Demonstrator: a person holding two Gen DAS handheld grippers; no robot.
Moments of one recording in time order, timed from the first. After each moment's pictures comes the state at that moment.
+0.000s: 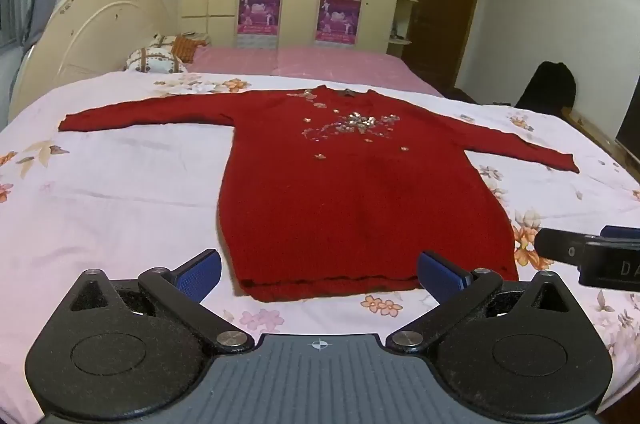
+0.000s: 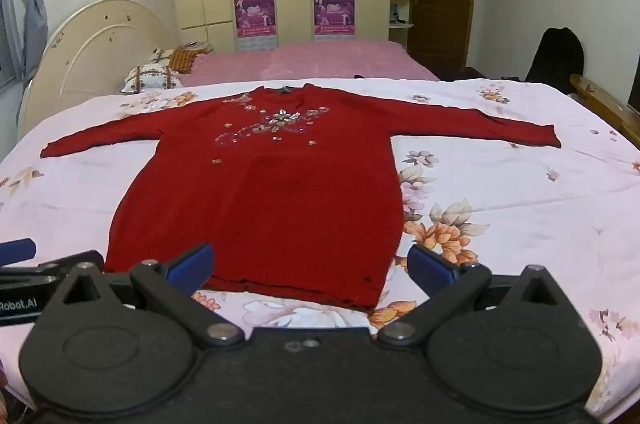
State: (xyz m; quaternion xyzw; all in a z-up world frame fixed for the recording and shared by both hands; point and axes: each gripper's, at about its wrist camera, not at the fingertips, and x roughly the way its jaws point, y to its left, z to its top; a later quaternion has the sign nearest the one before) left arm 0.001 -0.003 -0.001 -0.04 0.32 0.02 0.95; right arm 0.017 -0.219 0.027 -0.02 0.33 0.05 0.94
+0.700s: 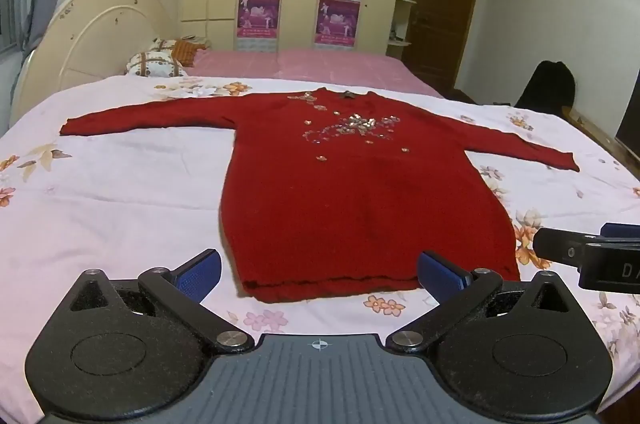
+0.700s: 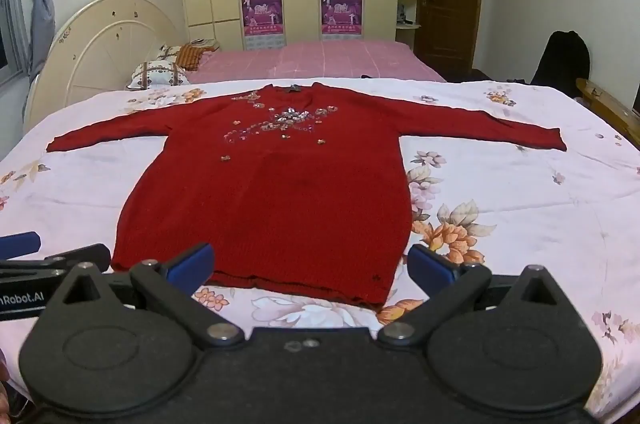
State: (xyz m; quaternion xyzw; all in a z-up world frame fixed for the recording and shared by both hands) left arm -0.003 0.004 0.000 -0.06 0.32 0.02 0.95; right arm 0.015 -0.217 0.026 -0.02 0.33 0.06 0.94
